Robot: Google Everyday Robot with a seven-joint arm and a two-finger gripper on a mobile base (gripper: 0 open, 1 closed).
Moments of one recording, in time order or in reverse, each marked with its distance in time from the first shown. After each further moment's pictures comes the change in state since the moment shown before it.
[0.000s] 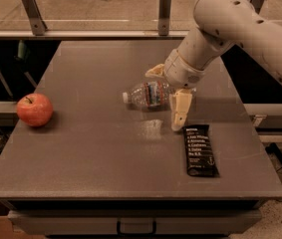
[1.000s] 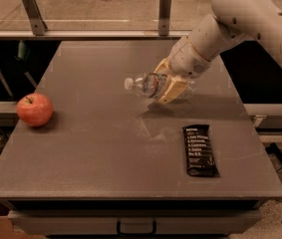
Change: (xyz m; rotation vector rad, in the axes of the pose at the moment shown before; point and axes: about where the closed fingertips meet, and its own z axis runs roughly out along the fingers) arm -0.009 -0.020 -0.028 0.088 -0.137 0.063
